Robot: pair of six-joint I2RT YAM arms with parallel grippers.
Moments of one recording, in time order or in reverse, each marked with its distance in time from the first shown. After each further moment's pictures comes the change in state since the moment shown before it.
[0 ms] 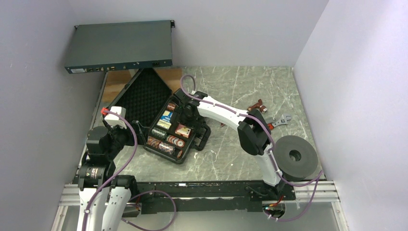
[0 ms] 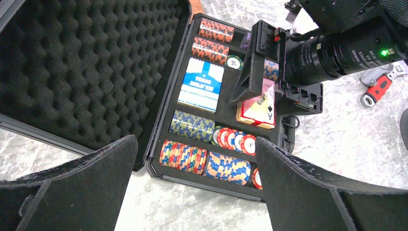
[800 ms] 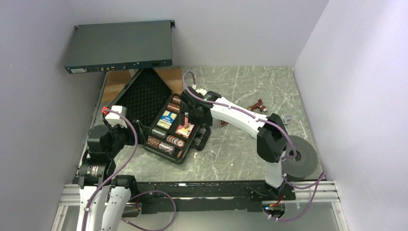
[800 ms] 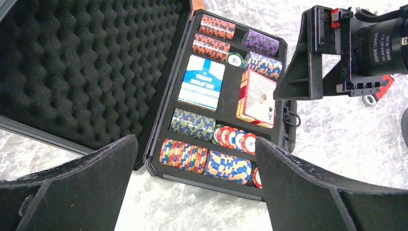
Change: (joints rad) left arm 0.000 0.016 0.000 0.000 0.000 0.000; right arm 0.009 -0.234 -0.166 0.018 0.134 -0.317
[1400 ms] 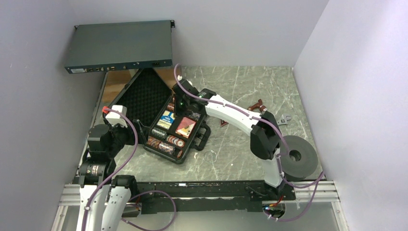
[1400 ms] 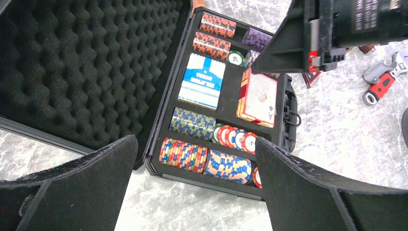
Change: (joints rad) left arm 0.000 0.013 0.000 0.000 0.000 -0.003; right arm -0.001 0.070 0.109 0.282 -0.165 -0.151
